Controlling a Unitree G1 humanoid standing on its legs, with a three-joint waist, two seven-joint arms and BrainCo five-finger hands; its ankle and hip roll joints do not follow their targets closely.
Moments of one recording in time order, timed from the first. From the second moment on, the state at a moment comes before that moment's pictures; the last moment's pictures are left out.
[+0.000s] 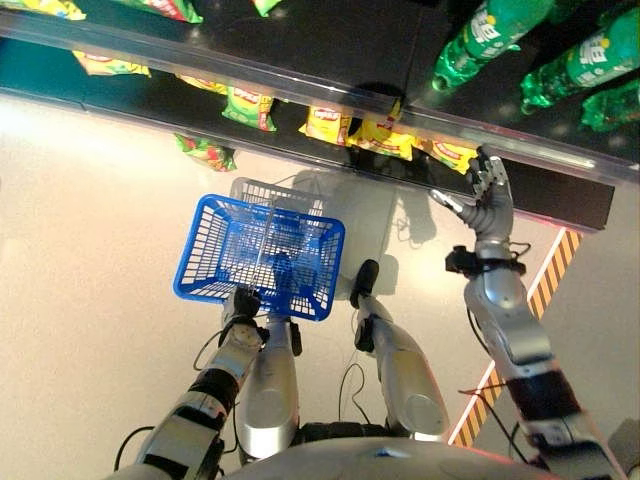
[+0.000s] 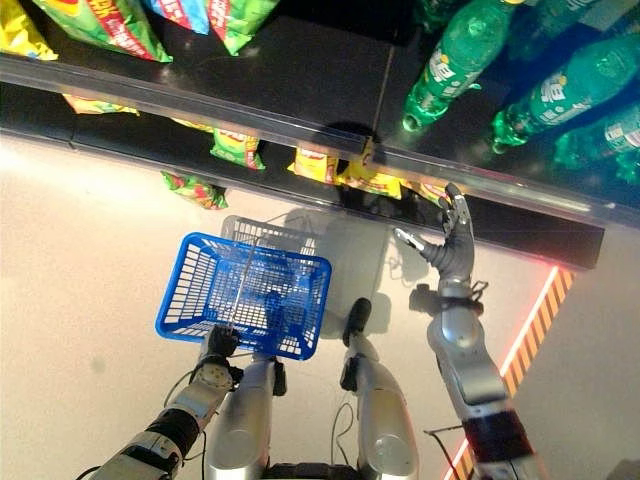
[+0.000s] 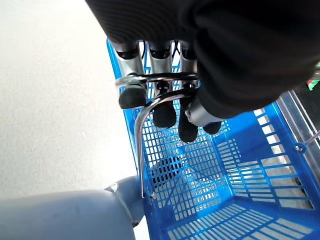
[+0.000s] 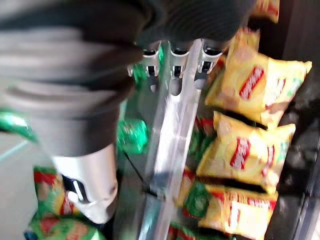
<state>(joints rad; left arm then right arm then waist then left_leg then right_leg) -0.26 0.21 -0.25 0.85 0.10 0.15 0.46 -0.04 -0.36 0.07 -0.23 0.22 -0.09 -0.39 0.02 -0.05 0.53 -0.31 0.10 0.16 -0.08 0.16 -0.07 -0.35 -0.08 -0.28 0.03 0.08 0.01</state>
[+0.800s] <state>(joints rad) -0.26 0.22 -0.25 0.84 0.11 0.14 0.46 -0.27 -0.37 0.06 -0.29 0.22 -0.12 -0.40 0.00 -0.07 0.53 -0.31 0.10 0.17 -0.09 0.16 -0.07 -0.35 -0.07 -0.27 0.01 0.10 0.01</state>
